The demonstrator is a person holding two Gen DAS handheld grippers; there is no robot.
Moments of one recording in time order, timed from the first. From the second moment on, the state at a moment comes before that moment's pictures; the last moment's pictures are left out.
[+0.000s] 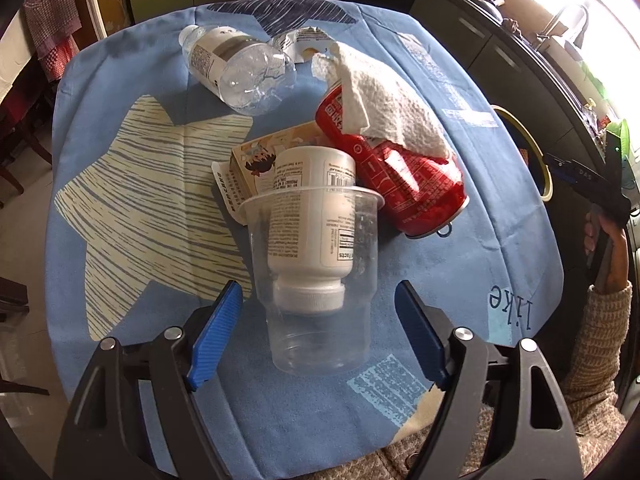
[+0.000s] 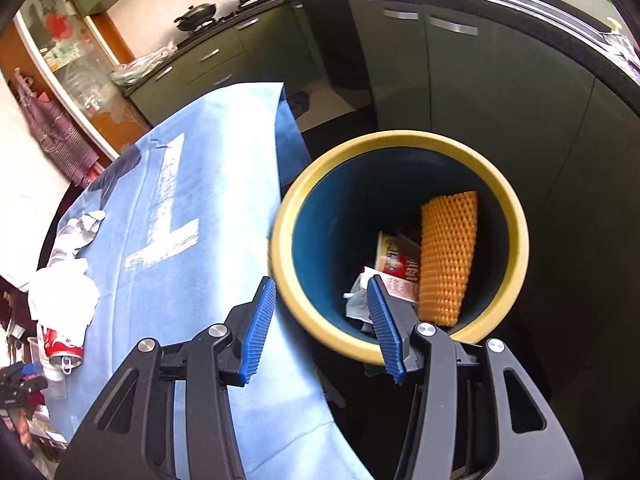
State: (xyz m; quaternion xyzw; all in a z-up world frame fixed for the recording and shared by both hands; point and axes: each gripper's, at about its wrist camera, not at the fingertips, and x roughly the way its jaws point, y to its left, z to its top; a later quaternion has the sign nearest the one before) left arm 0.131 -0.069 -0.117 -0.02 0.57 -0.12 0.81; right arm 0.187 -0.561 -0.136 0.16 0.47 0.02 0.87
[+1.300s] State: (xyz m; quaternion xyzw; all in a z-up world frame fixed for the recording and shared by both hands) left arm 0.157 -0.060 -0.060 0.11 0.60 -0.15 0.78; right arm 0.188 -0.521 -0.137 0.15 0.48 0.08 0.86
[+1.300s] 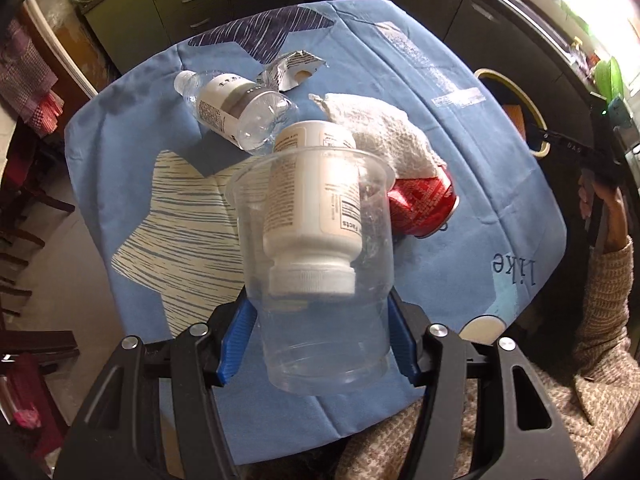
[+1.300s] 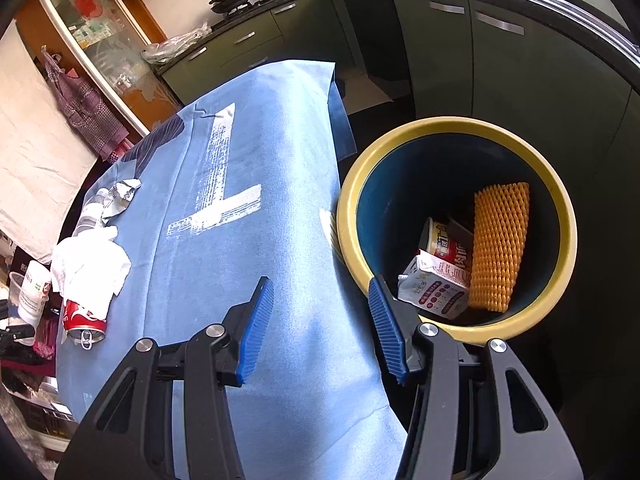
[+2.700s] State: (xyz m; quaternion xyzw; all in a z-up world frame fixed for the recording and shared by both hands) left arm 0.159 -0.180 0.006 0.17 0.54 -0.29 0.77; right arm 0.137 -0.528 -0.091 0.15 0.42 0.09 0.89
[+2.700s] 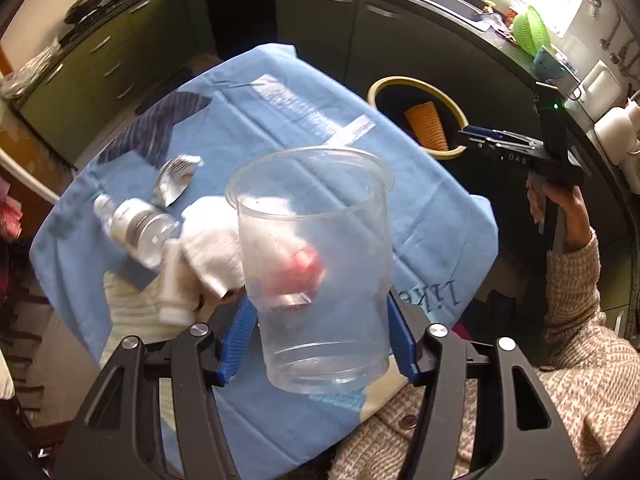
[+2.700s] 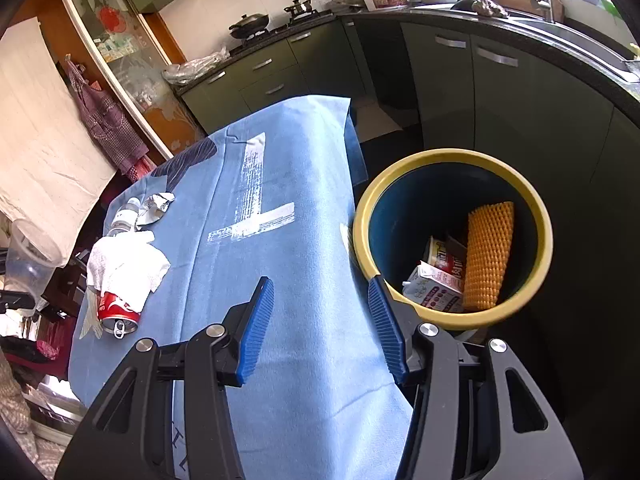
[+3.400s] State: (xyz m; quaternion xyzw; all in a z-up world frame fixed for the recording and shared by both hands) left arm 0.277 -0.497 -0.098 0.21 0.56 -0.38 0.71; right arm 0.006 -0.642 -0.119 0.25 0.39 0.00 0.89
